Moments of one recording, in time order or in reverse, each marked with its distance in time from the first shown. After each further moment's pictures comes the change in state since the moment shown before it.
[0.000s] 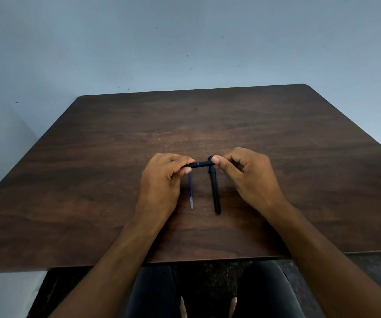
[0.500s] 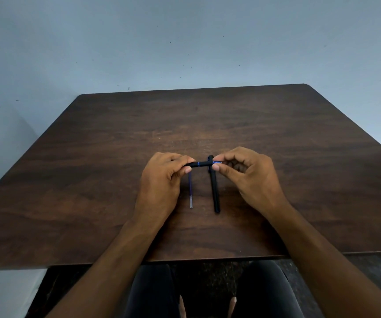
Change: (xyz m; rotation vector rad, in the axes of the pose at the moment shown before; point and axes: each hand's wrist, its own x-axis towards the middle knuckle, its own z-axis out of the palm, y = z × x) left_hand -0.002 -0.003 0.003 0.025 0.019 0.042; right_hand -0.006 -0.001 -0.001 0.215 -0.013 0.054
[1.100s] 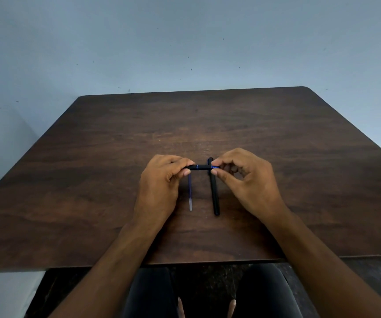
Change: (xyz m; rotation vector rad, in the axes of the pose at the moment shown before) left_hand 0.001 0.001 -0.001 -0.007 -0.009 -0.029; right_hand -0.001 0.004 0.001 -0.109 0.048 -0.204
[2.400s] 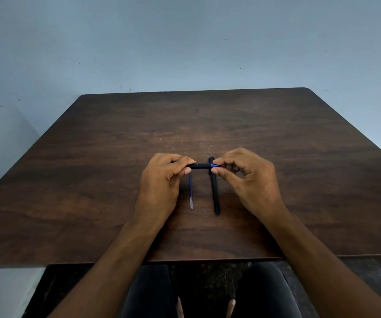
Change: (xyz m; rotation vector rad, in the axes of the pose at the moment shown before) left_hand -0.003 0.000 -0.001 -0.016 0.010 -0.004; right_hand -0.002 0.000 0.002 -0.035 0.024 -0.023
